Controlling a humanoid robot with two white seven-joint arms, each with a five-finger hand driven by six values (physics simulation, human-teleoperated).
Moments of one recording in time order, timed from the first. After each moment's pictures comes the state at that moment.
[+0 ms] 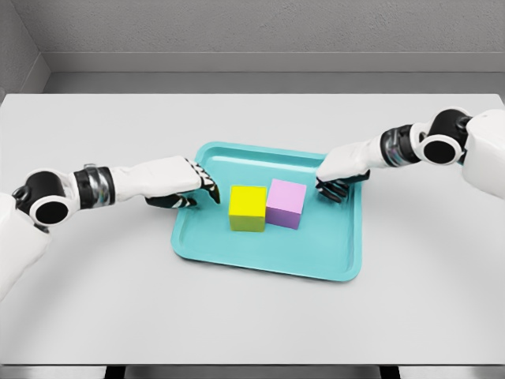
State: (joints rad) left arm -0.51 0.54 -0.51 -1.43 -0.49 -0.61 -0.61; right arm -1.16 -0.63 1.38 -1.16 0.26 -0.51 0.61
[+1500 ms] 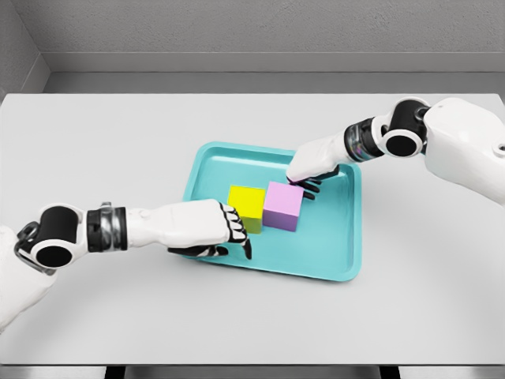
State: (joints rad) left arm -0.38 0.59 -0.58 -1.73 -0.37 -0.61 -0.61; right arm -1.21 -0.52 1.43 -1.15 0.31 -0.52 0.61
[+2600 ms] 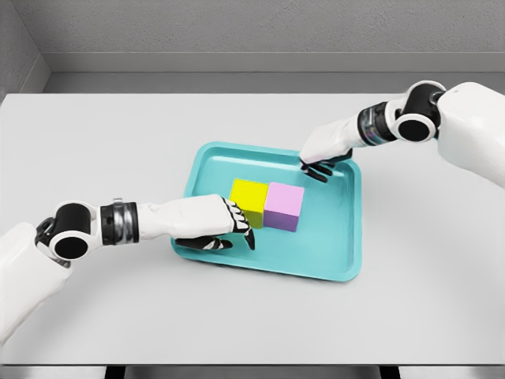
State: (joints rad) left arm -0.41 0.52 -0.59 -1.60 -0.38 -0.61 -0.61; right arm -1.25 -0.53 1.43 -1.09 0.33 -0.52 0.61
